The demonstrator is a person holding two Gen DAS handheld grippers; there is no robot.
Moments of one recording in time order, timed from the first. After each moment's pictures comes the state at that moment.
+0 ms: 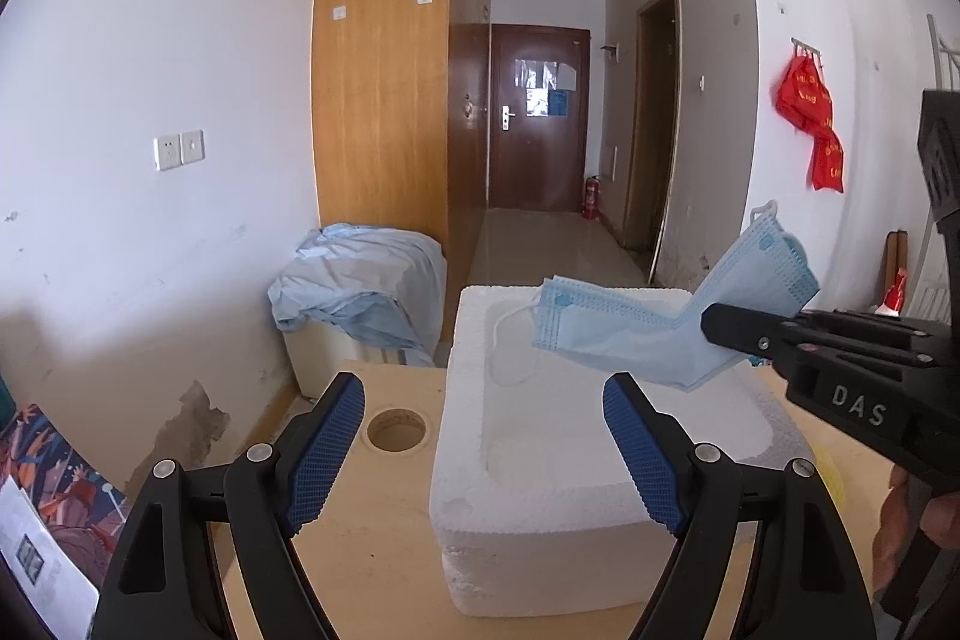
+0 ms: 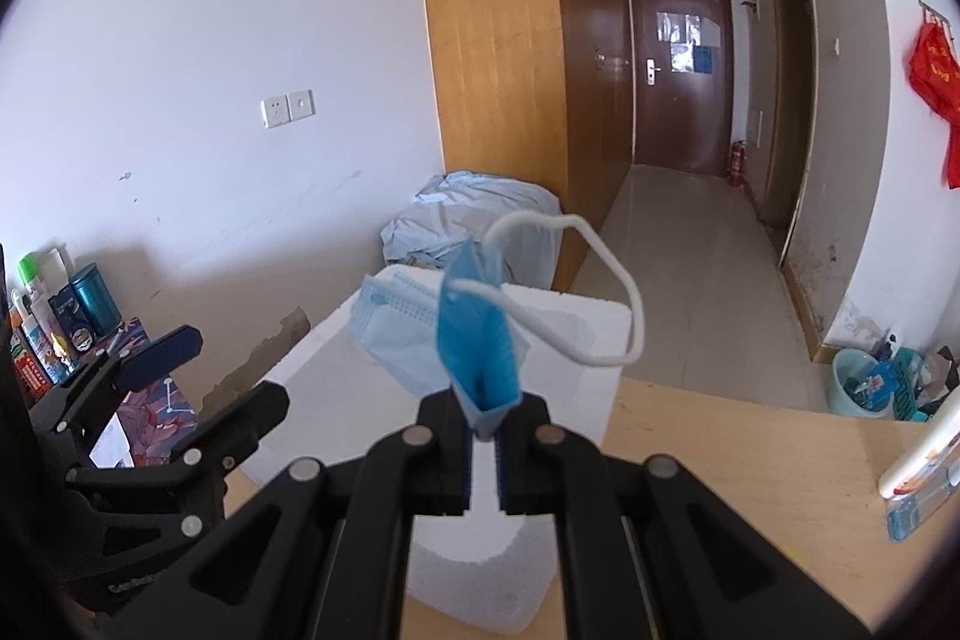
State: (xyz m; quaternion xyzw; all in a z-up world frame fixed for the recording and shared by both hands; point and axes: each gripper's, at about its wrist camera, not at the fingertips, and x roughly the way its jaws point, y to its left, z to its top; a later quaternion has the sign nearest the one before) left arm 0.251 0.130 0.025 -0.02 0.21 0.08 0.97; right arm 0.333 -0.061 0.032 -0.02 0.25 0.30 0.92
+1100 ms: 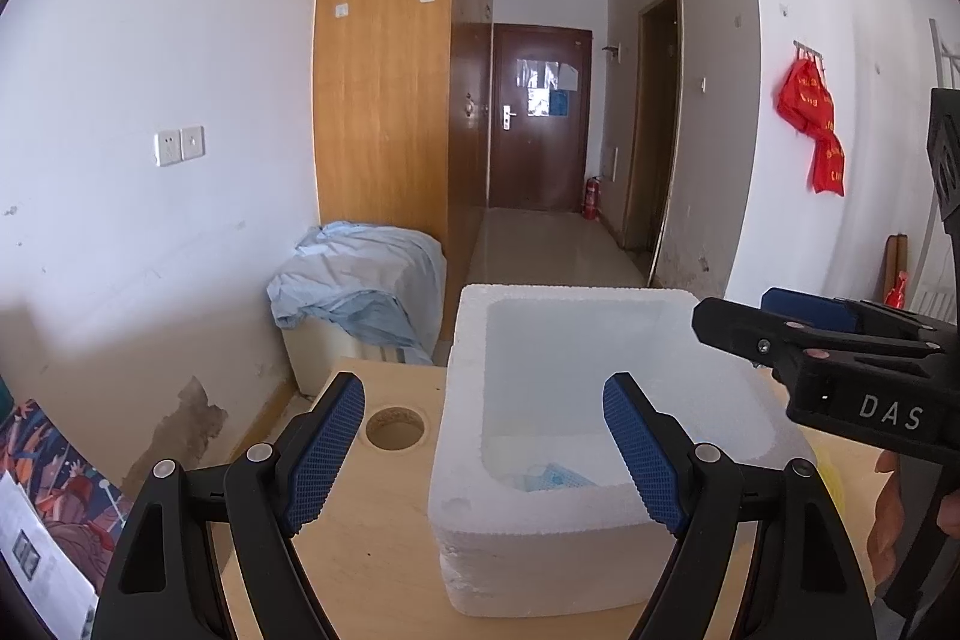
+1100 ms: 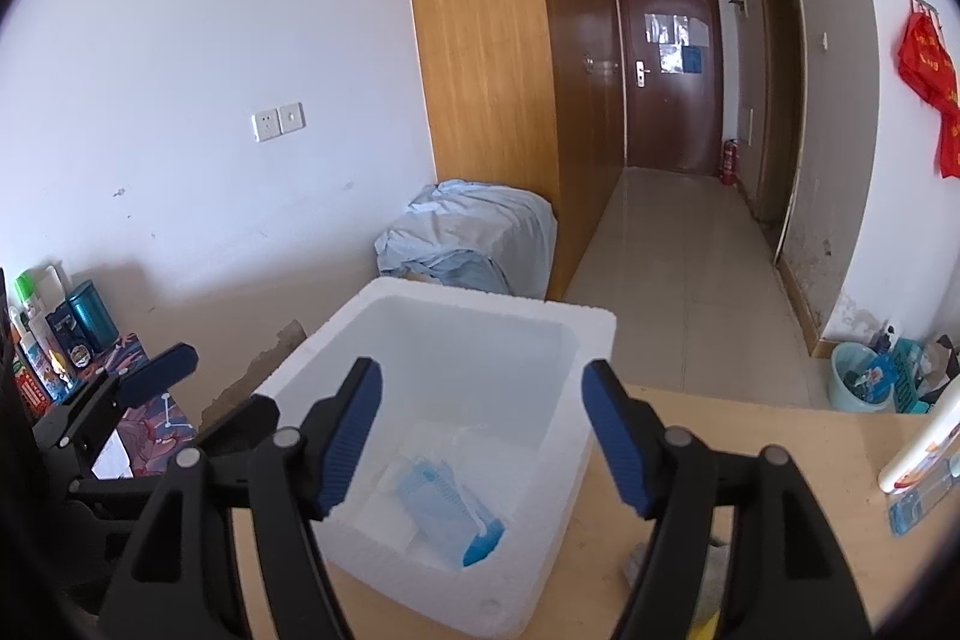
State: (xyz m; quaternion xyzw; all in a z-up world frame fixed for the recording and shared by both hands) left arm 0.251 0.128 0.022 -0.03 0.21 0.08 0.97; right arm 0.335 -0.068 0.032 -0.01 0.25 0.30 0.92
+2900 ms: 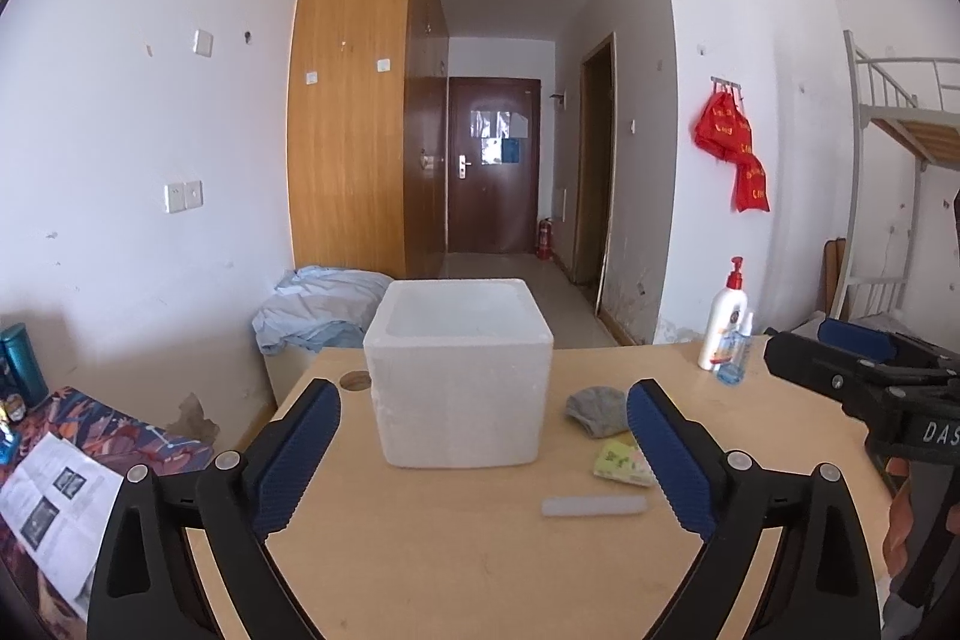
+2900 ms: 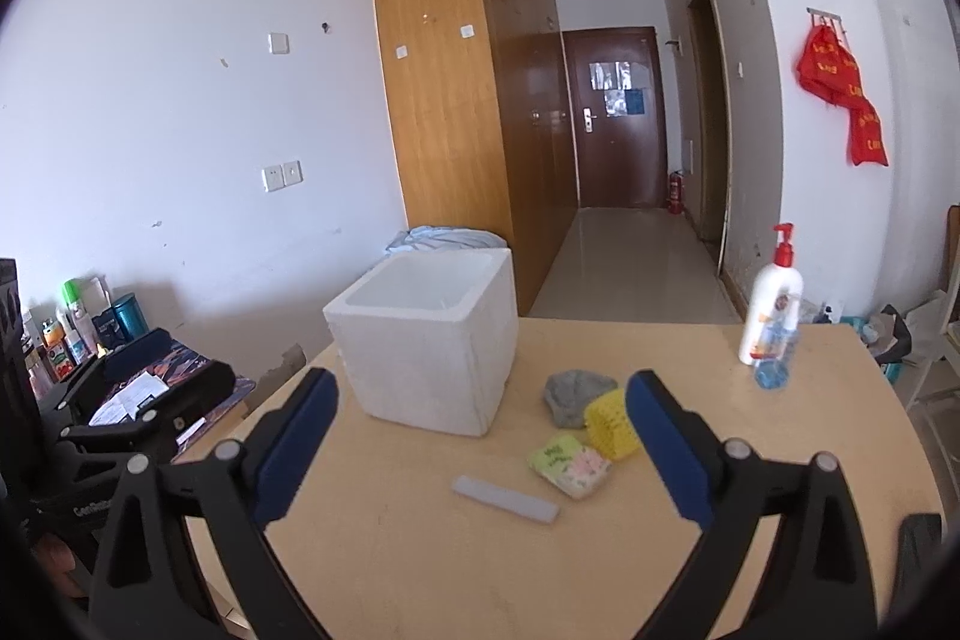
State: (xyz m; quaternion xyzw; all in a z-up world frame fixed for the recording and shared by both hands) left arm 0.027 0.029 0.061 -0.01 0.15 0.03 0.99; right arm 0.133 -0.194 0.050 0.03 0.19 0.25 0.95
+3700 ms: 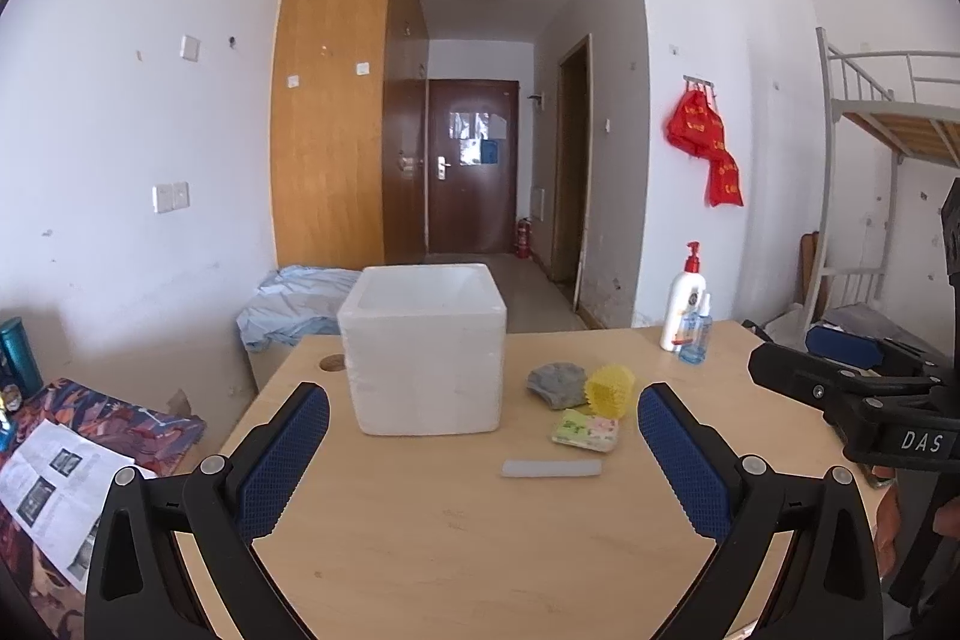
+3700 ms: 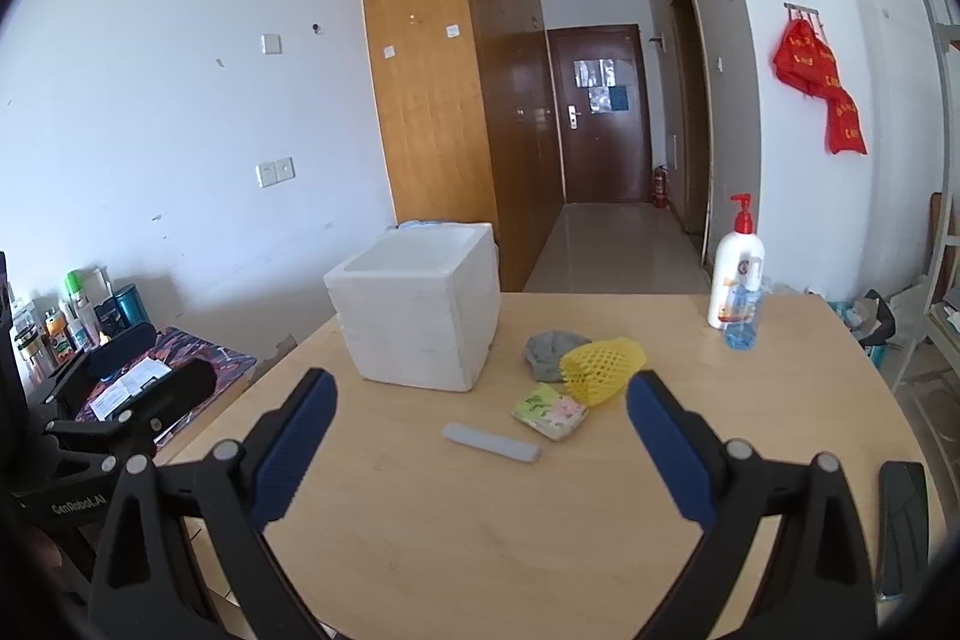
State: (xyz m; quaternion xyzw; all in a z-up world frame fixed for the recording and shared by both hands) left arm -0.013 0.006 0.052 0.00 0.15 0.00 0.99; right arm 0.084 -0.222 0.029 0.04 0.19 0.23 0.95
